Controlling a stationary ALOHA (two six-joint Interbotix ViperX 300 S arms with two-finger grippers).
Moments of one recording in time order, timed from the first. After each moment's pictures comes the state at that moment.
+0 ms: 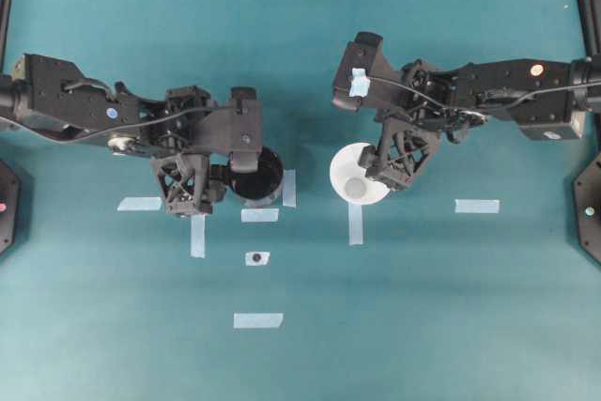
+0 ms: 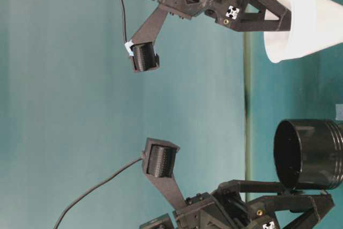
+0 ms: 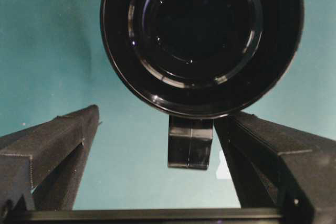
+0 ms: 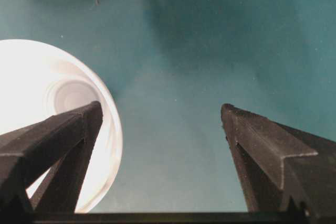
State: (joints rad) left arm 0.15 0.04 0.67 0.02 0.40 0.12; right arm -0.23 0.02 0.64 -0.01 0.48 0.13
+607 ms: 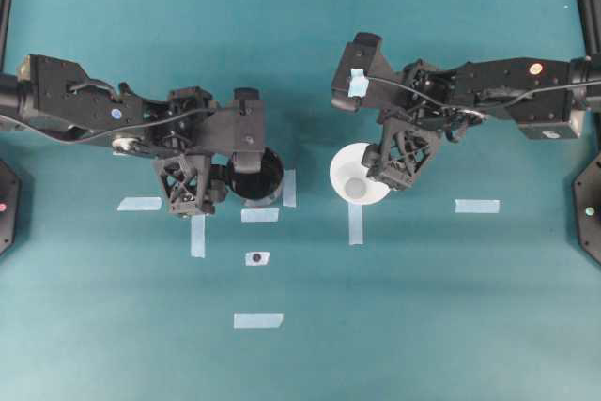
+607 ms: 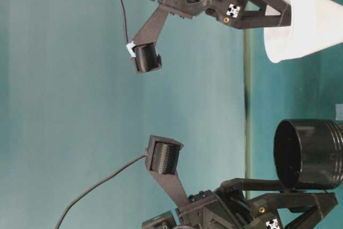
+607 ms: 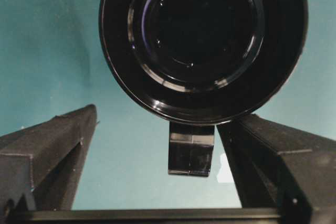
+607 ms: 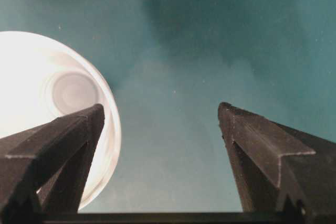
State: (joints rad) left arm 0.15 0.05 0.66 0.02 0.40 0.12; right arm -0.24 0.03 0.63 -0.01 0.51 0.13
